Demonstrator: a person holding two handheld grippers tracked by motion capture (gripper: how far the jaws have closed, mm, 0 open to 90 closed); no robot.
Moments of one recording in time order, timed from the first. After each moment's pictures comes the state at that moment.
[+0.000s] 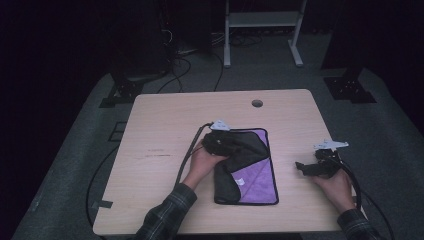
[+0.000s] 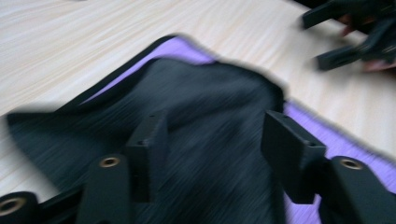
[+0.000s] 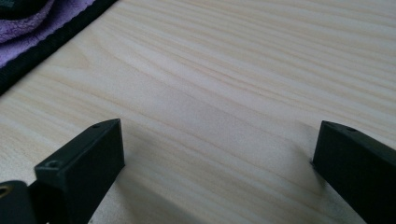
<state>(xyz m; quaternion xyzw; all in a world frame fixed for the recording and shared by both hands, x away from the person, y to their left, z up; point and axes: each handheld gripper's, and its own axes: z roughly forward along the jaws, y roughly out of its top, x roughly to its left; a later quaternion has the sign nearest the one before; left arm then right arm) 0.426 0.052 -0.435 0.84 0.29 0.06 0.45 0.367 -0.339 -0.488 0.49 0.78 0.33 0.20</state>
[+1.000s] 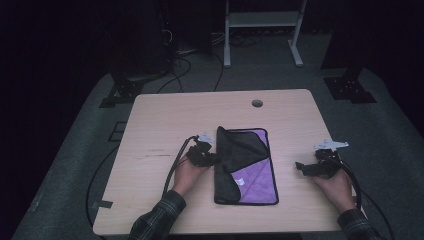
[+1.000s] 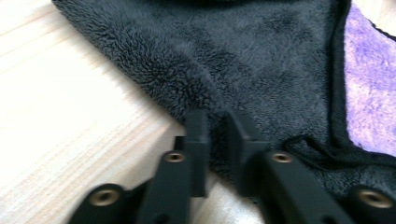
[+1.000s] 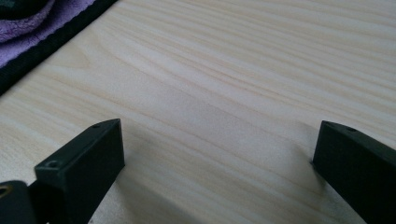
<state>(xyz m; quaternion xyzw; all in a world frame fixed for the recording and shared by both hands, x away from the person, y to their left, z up) 0.409 0.089 -0.469 0.87 0.32 0.05 0.37 0.367 -0.339 -0.488 0.49 0.78 0.33 0.20</state>
